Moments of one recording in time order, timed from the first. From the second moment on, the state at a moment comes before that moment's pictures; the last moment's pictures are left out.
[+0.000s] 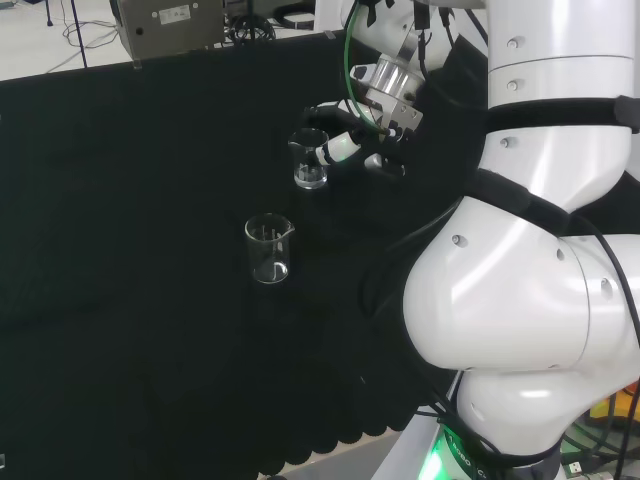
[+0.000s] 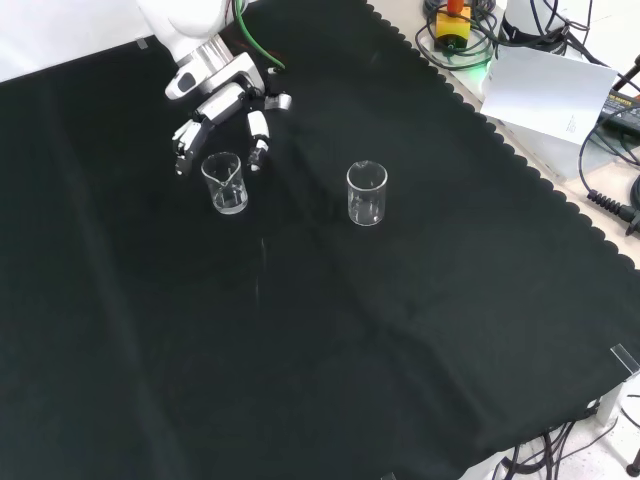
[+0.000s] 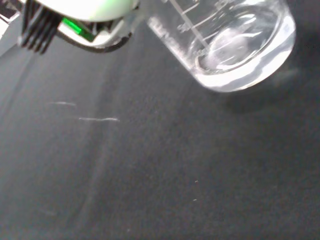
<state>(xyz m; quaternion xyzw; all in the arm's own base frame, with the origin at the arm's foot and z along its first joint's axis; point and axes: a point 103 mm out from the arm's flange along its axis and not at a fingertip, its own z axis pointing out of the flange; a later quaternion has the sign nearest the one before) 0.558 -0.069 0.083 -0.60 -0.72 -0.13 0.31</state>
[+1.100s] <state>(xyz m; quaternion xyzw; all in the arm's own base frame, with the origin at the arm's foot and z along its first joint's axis) 0.554 -0.048 0.063 -0.59 -0.70 -0.20 0.33</state>
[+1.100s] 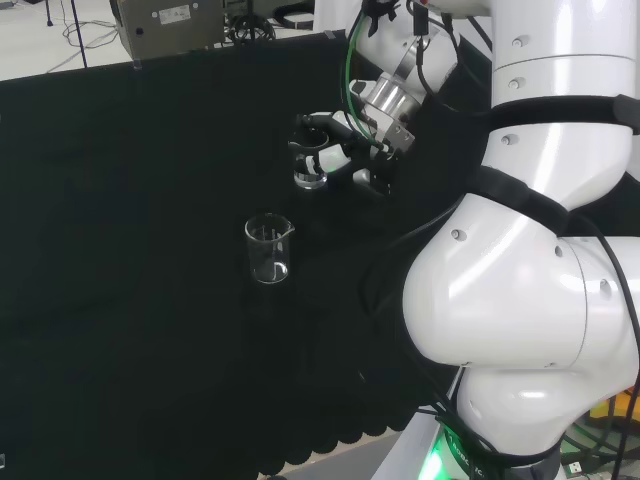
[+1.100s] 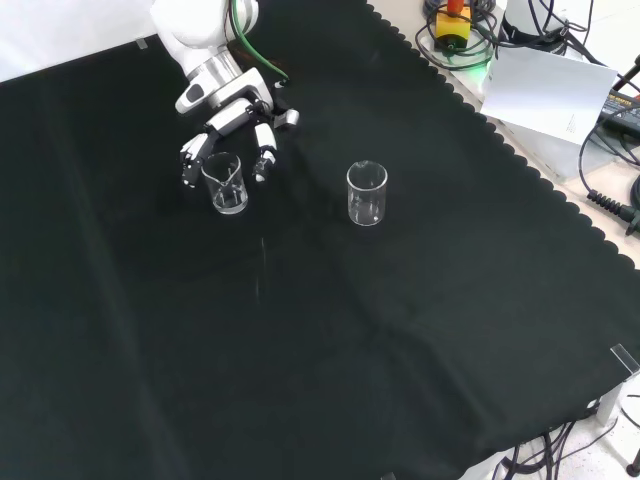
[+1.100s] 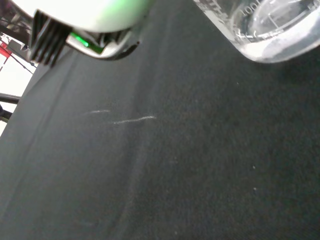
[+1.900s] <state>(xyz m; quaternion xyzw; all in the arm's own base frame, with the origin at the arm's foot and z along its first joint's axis) 0.568 -0.065 0.054 -0.59 -0.70 -0.22 0.34</state>
